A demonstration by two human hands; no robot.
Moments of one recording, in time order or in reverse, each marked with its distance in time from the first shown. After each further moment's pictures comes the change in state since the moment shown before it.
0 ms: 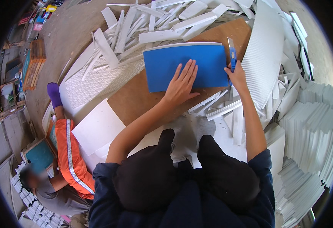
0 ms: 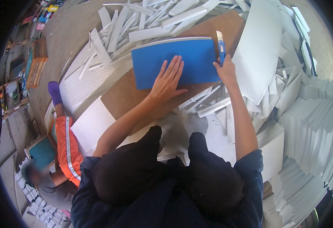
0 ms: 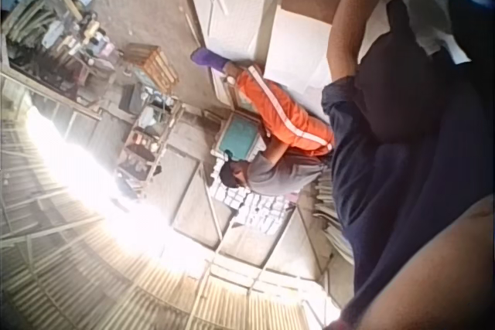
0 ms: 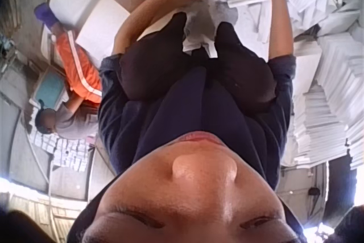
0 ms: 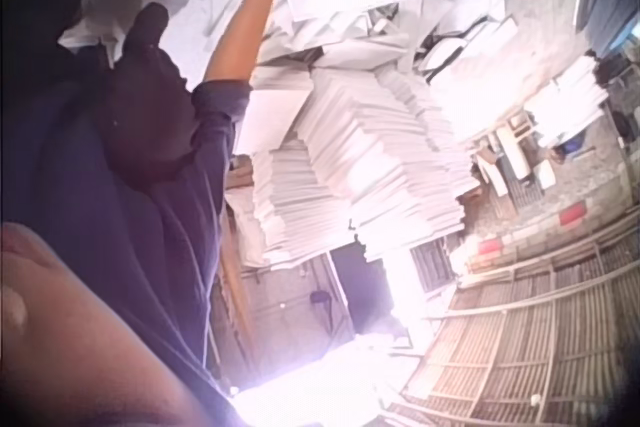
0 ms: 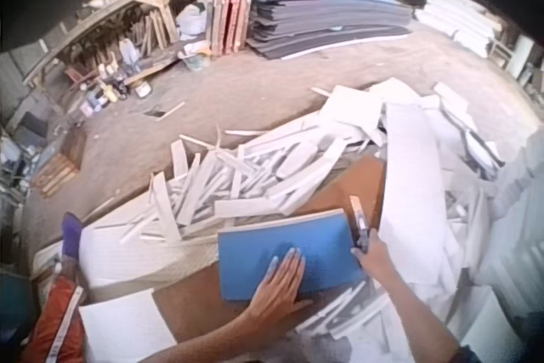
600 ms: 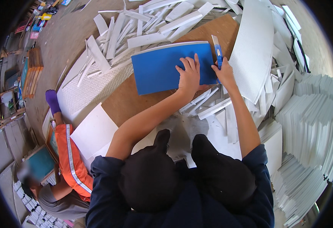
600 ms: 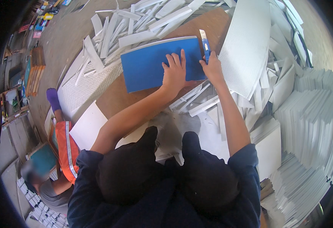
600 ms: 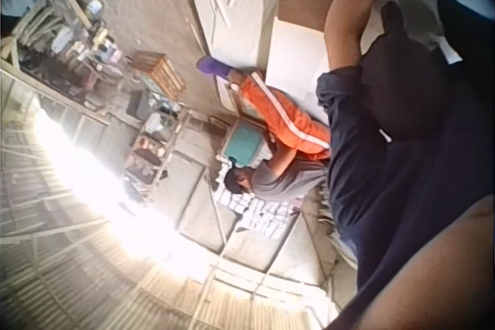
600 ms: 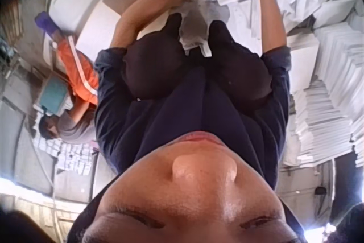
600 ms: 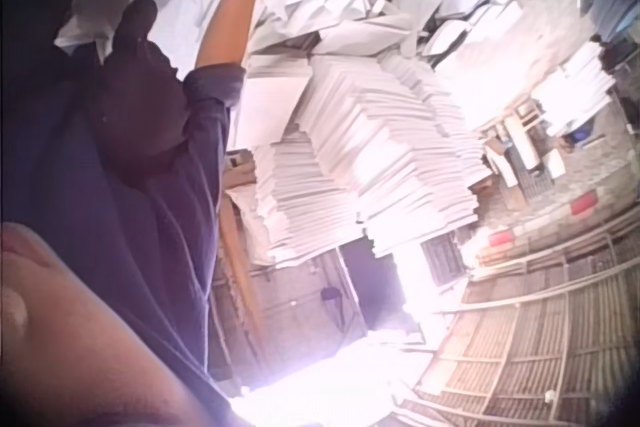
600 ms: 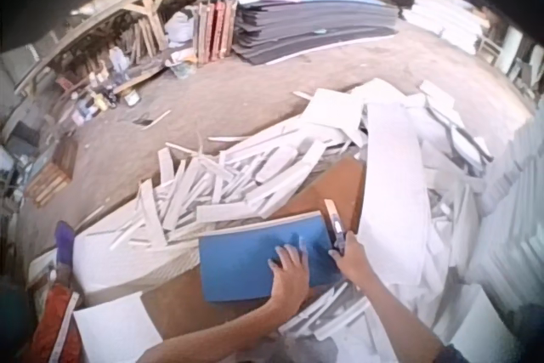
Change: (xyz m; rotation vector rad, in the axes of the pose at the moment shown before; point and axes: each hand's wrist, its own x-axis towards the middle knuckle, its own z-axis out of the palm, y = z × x) left_hand 0.068 0.055 0.022 0.471 -0.191 -0.285; right_hand -0.003 -0.005 -0.002 0.055 -0.010 -0.001
